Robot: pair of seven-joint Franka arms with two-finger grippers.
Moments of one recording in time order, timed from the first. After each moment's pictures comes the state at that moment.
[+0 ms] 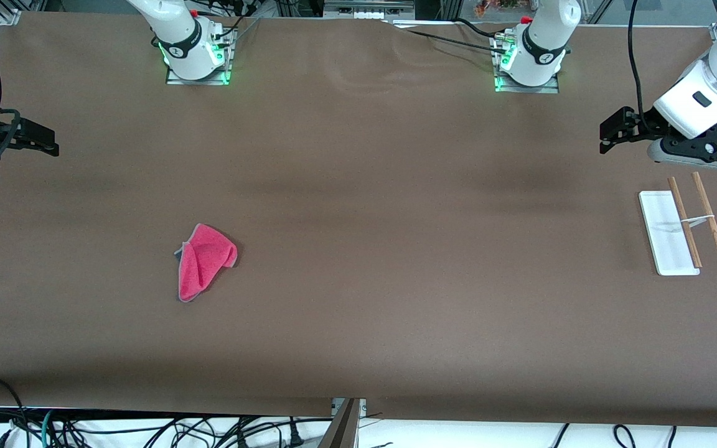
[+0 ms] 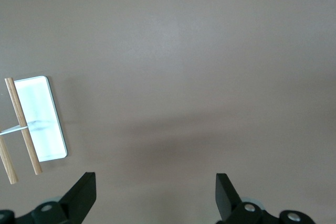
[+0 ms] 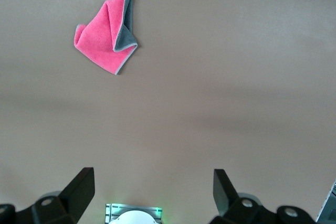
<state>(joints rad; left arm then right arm) 0.01 -0.05 -0.11 -1.70 0.00 1.61 0.05 -0.04 0.16 0.04 -1.39 -0.07 1.38 -0.13</state>
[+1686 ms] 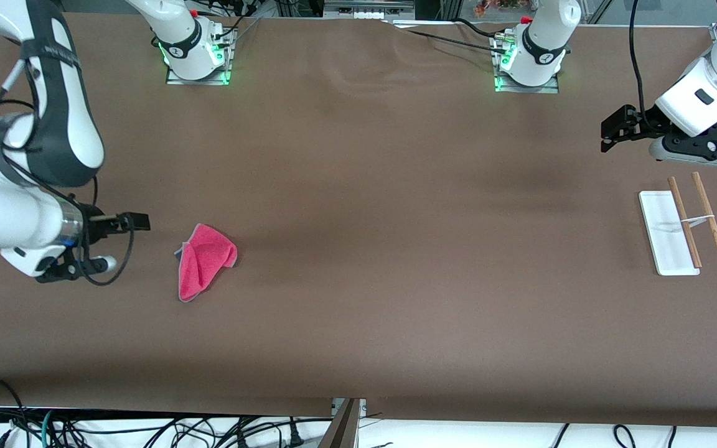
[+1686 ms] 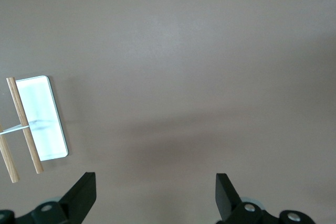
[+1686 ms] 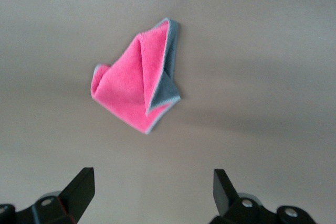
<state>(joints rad) 0.02 -0.05 -0.11 -1.70 0.00 1.61 0.05 0.04 0.52 0.05 -1.39 0.02 1.70 -0.05</state>
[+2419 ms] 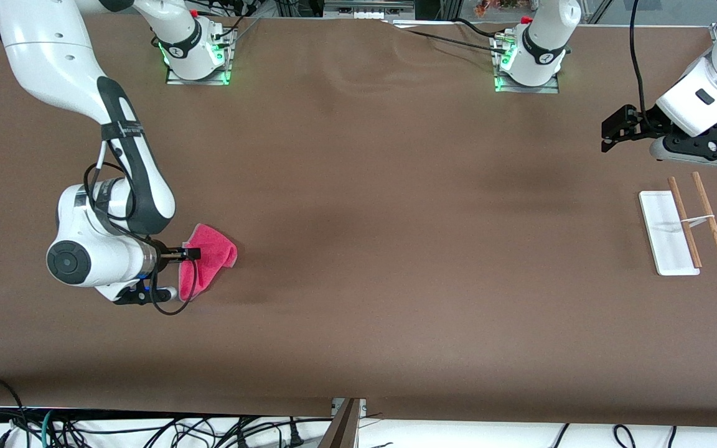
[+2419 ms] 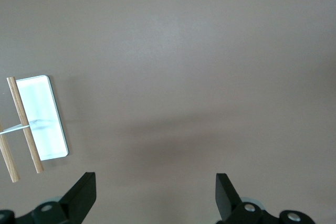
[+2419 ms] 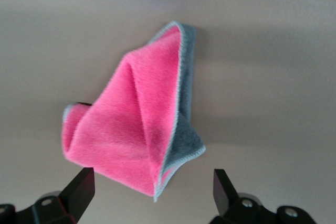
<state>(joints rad) 0.02 -0.05 -0.11 -1.70 0.00 1.61 0.05 0.09 0.73 0.04 -1.41 0.02 1.87 0.04</state>
